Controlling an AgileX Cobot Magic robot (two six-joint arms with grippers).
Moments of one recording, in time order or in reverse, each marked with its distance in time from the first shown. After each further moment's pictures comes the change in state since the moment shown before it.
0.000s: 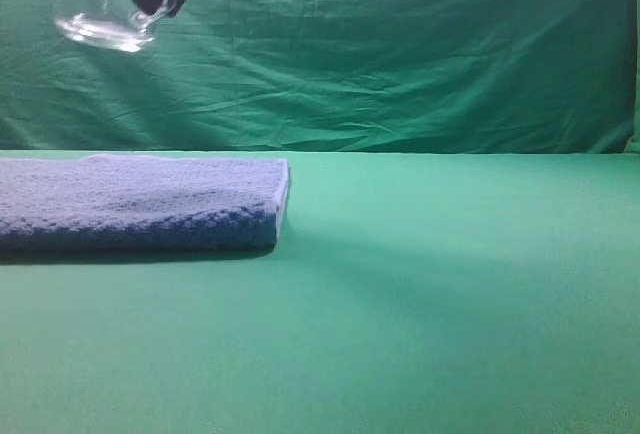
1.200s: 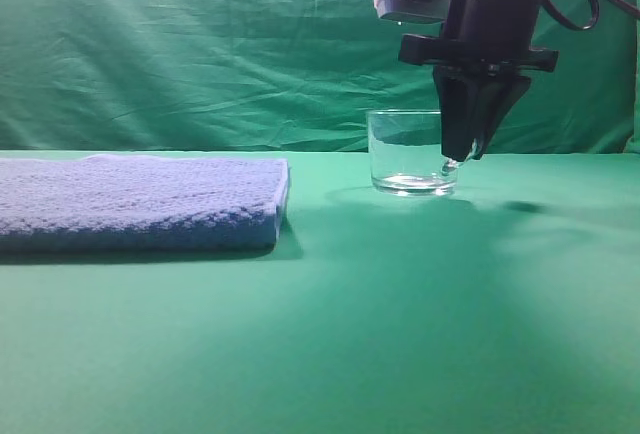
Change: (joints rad) left arm 0.000 0.000 0.000 0.000 0.000 0.000; right arm -0.436 -0.262 0.484 -0.015 0.020 0.004
